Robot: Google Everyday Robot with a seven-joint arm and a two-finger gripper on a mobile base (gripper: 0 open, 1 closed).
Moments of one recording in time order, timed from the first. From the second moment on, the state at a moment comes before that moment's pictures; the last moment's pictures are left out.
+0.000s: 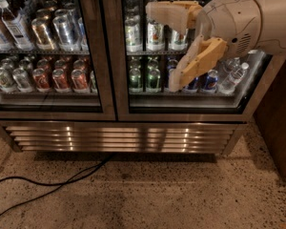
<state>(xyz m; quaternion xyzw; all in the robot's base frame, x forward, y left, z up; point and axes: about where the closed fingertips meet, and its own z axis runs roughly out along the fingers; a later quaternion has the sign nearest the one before) 0.441 -0.028 1.059 -0.58 0.46 0.46 0.48</state>
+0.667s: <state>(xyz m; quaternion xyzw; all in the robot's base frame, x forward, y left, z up) 0.465 -0.034 1.021 -0.56 0.47 0.48 0.49</state>
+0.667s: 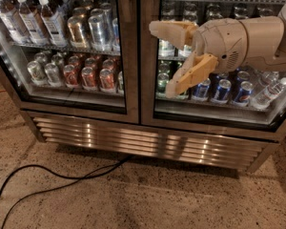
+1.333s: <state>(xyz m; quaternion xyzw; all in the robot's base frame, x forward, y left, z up) 0.465 -0.034 1.021 -0.56 0.47 0.48 0.49</state>
